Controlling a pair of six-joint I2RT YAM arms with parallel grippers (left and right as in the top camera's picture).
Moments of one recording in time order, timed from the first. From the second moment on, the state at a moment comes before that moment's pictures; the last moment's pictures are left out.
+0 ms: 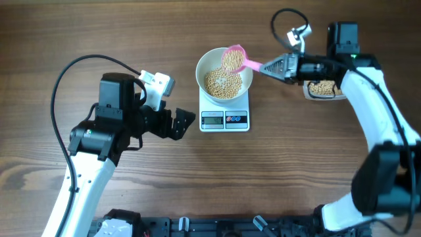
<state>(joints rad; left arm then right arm) -0.19 1.14 0.99 -0.76 0.50 0.04 0.02 1.70 1.33 -0.63 -1.03 0.22</state>
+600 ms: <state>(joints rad) -0.19 1.14 0.99 -0.76 0.50 0.04 0.24 1.58 1.33 -0.54 -0.47 -0.01</state>
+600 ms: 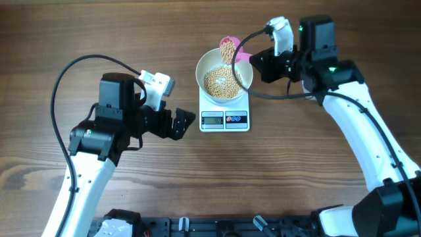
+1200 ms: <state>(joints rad) -0.19 1.14 0.99 -0.76 0.50 0.04 0.32 1.58 1.33 -0.53 -0.28 -0.30</state>
